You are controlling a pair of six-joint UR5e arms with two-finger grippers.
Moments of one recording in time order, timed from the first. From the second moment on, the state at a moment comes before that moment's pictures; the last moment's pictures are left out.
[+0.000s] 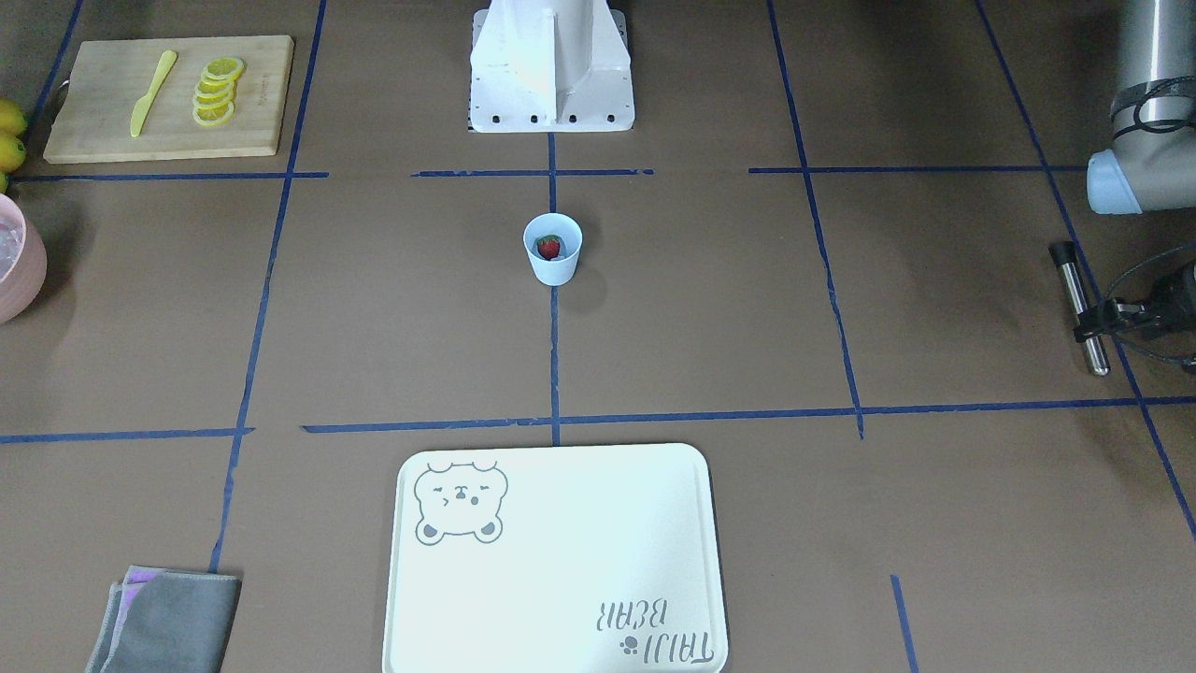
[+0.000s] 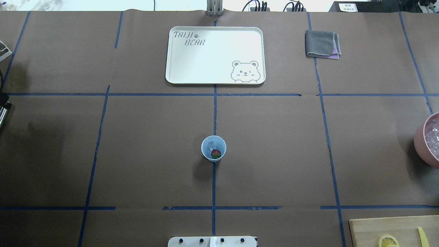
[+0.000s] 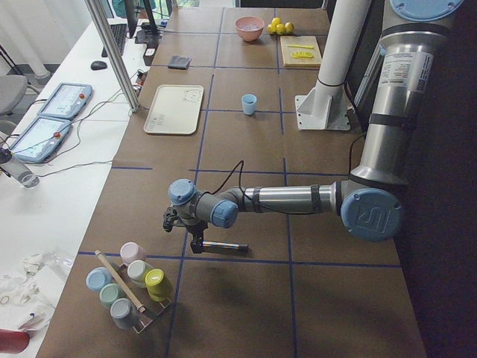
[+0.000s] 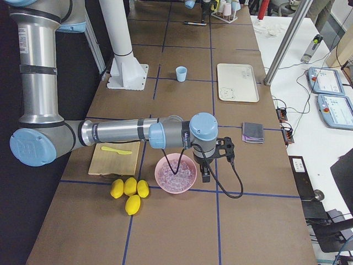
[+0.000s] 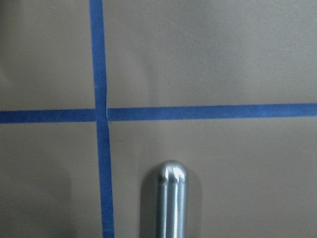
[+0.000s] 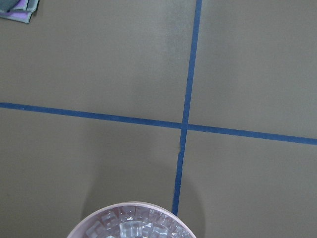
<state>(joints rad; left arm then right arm) -1.25 -1.70 -1.34 -1.91 -2.30 -0.36 1.62 -1.60 1.72 -1.57 2.38 -0.05</state>
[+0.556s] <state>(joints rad) -1.39 -1.70 -1.56 -1.66 -2.31 -0.21 1.62 -1.60 1.72 -1.57 2.38 -0.06</state>
